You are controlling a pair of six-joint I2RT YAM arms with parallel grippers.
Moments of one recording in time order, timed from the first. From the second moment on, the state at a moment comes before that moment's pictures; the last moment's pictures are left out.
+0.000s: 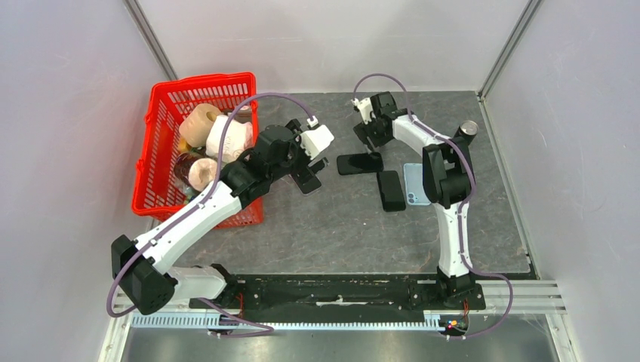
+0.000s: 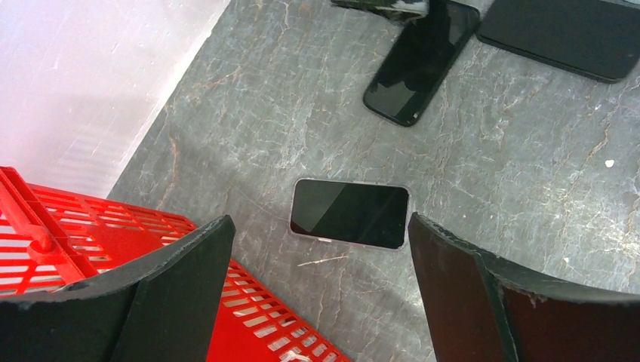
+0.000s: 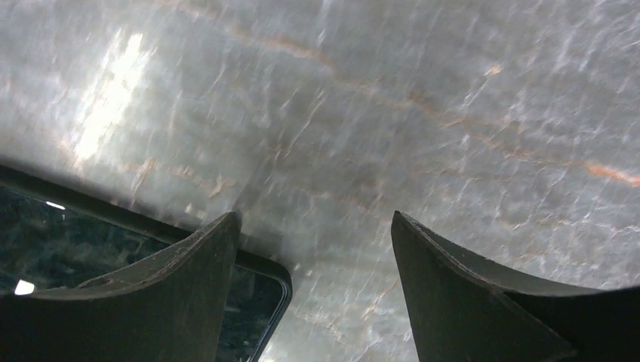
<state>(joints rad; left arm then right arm) -0.72 1.26 1.16 -0.37 -0.08 0.45 0.30 2.28 1.82 -0.52 0.00 -0.32</state>
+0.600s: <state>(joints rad) -0.71 1.24 1.14 -0.37 -0.10 0.45 0.43 2.10 1.56 -0.65 -0.14 -0.35</state>
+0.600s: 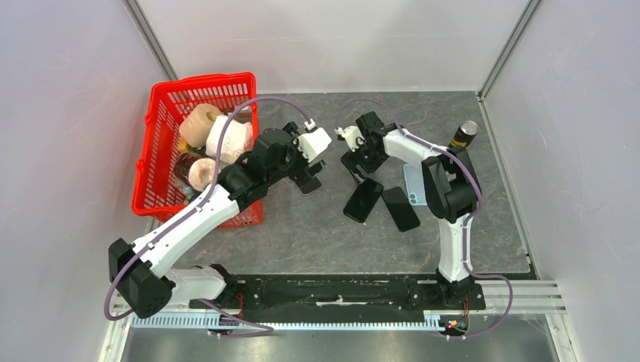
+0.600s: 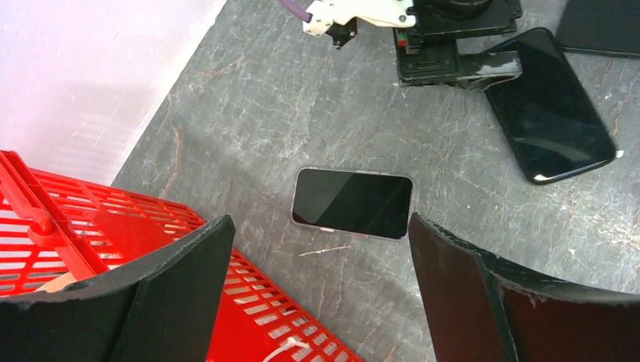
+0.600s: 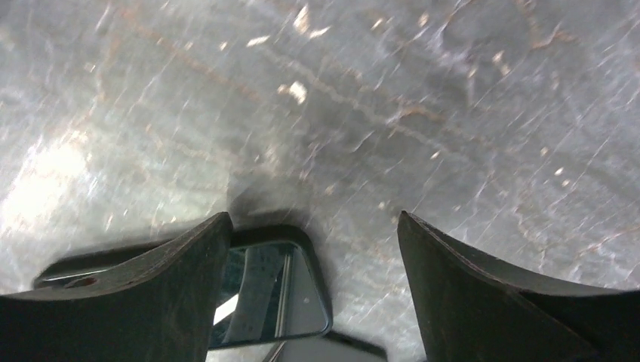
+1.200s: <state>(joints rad) -0.71 1.13 1.11 -0.39 -0.11 0.45 0.43 1.77 1.35 -0.80 -0.16 -0.47</state>
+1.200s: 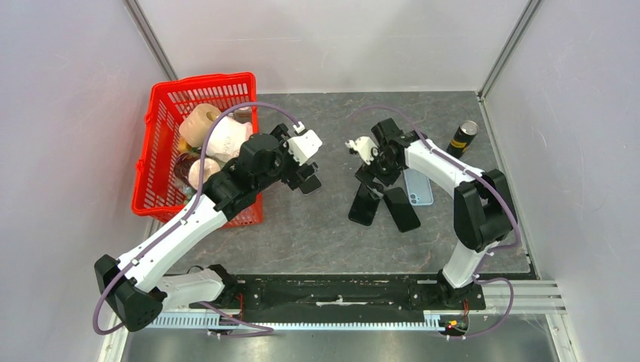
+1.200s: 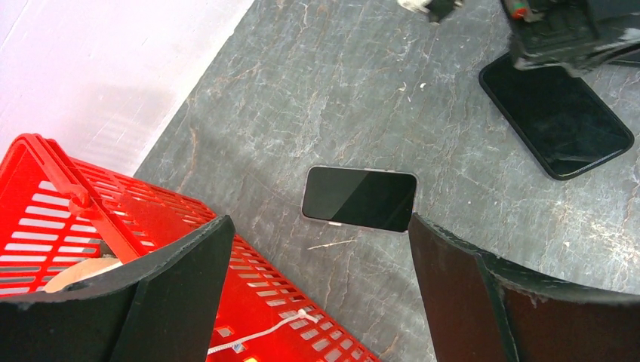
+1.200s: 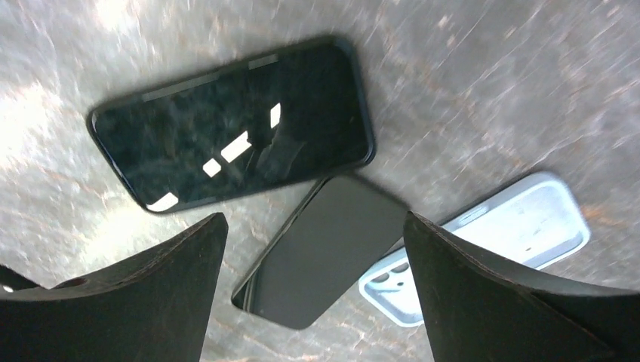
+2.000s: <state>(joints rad) -0.72 1.12 1.09 -0.42 -0.10 0.45 0.43 1.63 0.99 -0.75 -0.05 -0.49</state>
